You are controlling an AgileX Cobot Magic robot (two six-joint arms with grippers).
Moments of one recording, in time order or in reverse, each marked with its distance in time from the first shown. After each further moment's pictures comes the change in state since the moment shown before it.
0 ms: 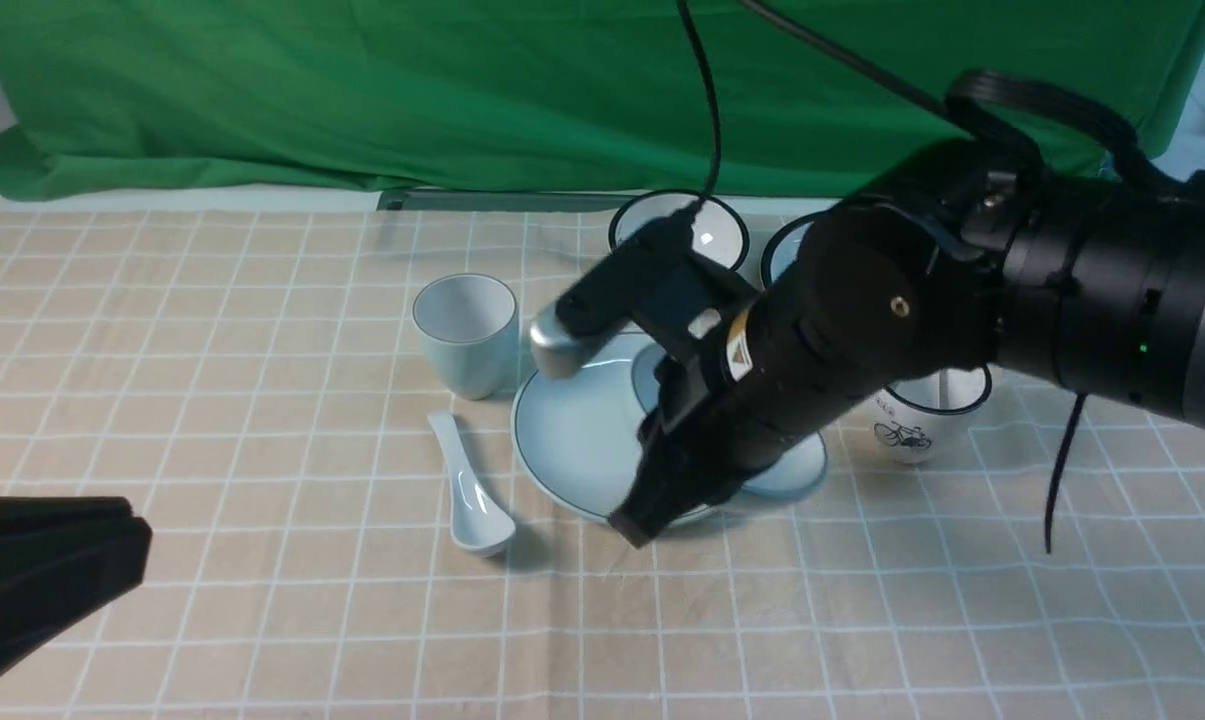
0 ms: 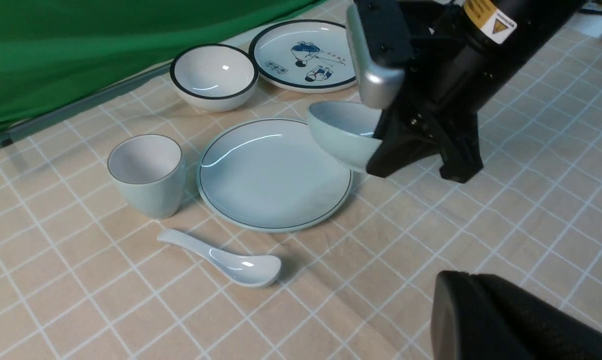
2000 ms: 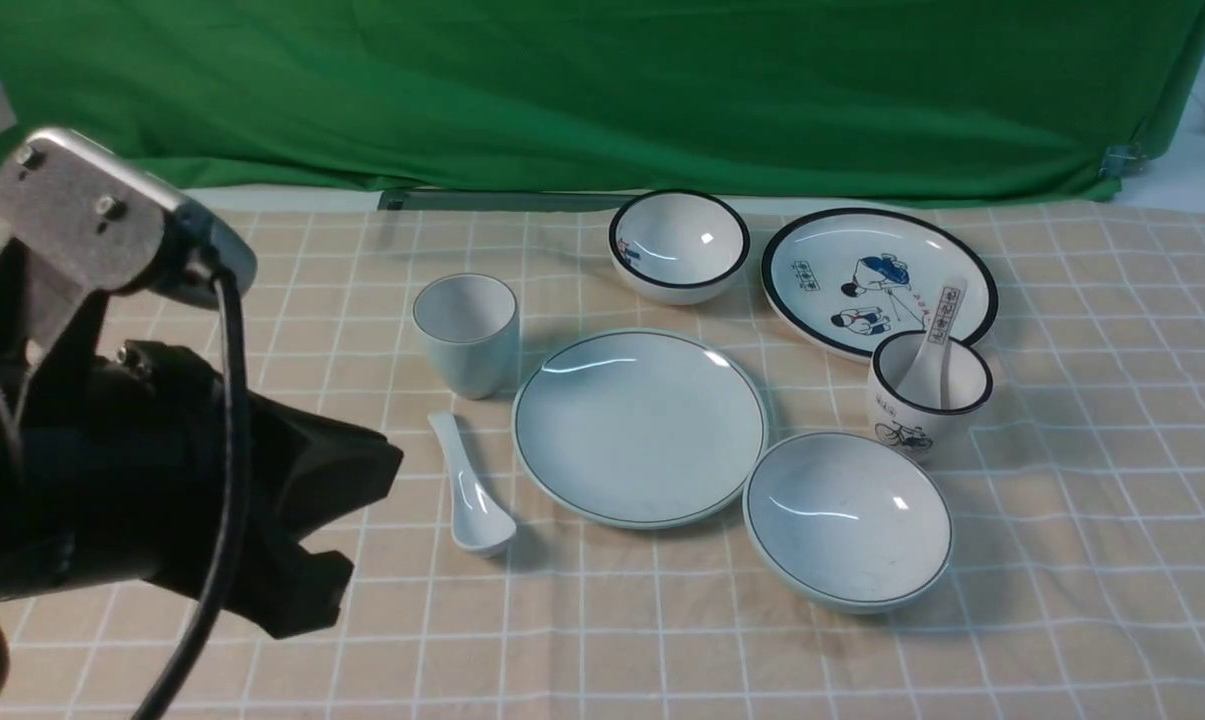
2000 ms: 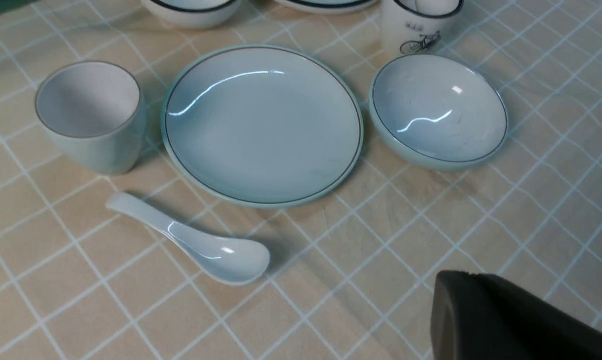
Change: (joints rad) right arm -0.720 -1.770 1.389 0.390 -0.665 0.437; left arm 0.000 0.400 0.001 -0.117 -0.196 0.077
